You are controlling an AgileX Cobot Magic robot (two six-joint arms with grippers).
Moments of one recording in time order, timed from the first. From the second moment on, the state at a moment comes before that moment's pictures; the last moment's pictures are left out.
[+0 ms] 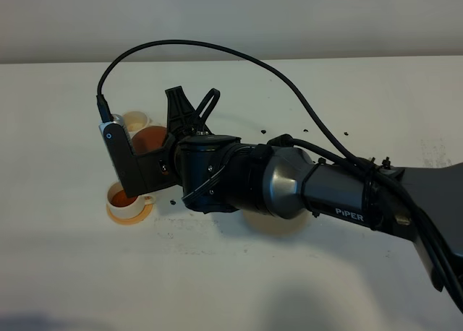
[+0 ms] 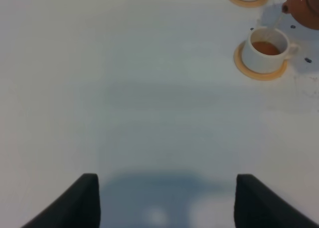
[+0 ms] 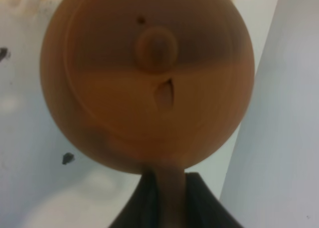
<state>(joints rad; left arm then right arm) 0.07 0.00 -0.46 0.00 1.07 0.01 1.07 2.09 -1.51 -0.98 0.58 -0.24</state>
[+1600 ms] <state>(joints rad) 0.07 0.00 -0.46 0.00 1.07 0.01 1.07 2.14 -1.51 -1.02 0.58 -0.28</state>
